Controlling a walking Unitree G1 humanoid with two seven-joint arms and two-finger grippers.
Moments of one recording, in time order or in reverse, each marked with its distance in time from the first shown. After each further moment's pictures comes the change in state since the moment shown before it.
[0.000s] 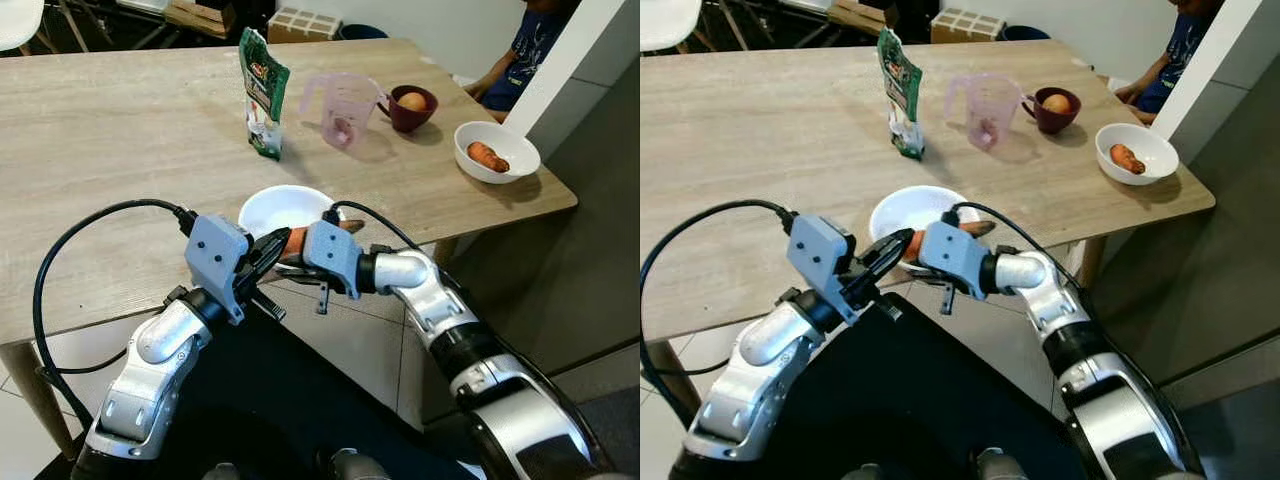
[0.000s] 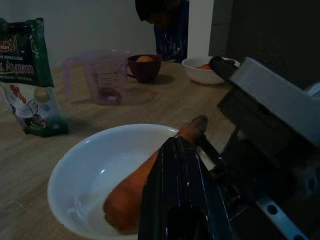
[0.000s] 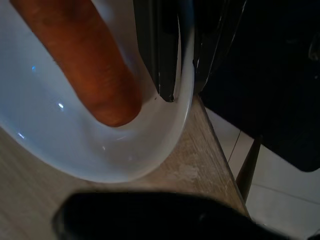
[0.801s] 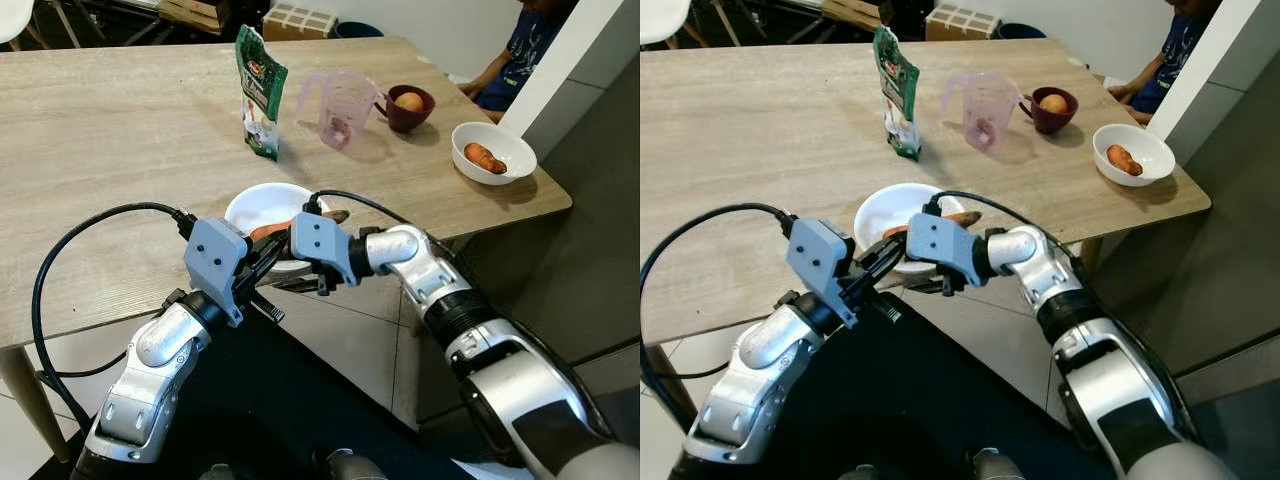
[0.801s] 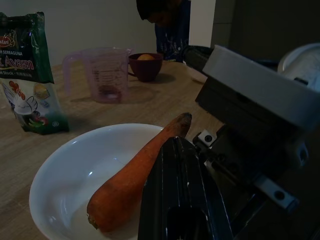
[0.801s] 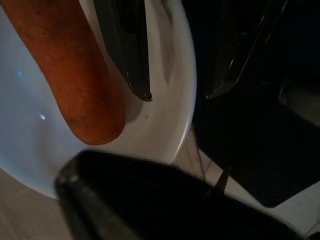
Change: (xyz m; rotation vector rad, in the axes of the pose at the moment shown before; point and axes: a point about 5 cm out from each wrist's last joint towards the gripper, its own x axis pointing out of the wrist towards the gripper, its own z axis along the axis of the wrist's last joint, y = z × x) left arm -0.002 0.000 -0.002 0.001 0.001 0.006; right arm -0.004 -0.018 0.010 -0.064 0.094 0.193
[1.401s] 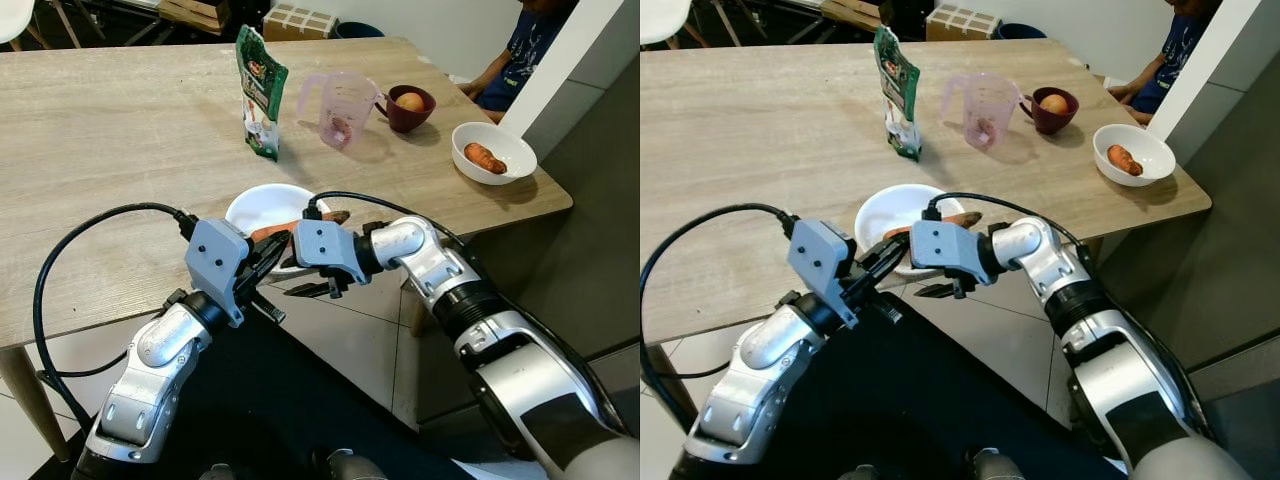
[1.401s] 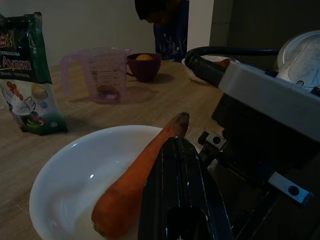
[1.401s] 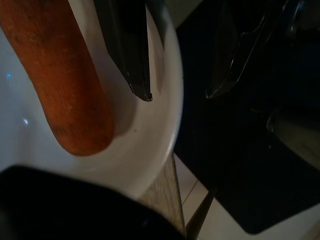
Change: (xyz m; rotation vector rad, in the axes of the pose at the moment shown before) left arm 0.001 -0.001 0.000 0.002 0.001 -0.009; right arm -0.005 0.000 0.001 -0.083 0.071 0.081
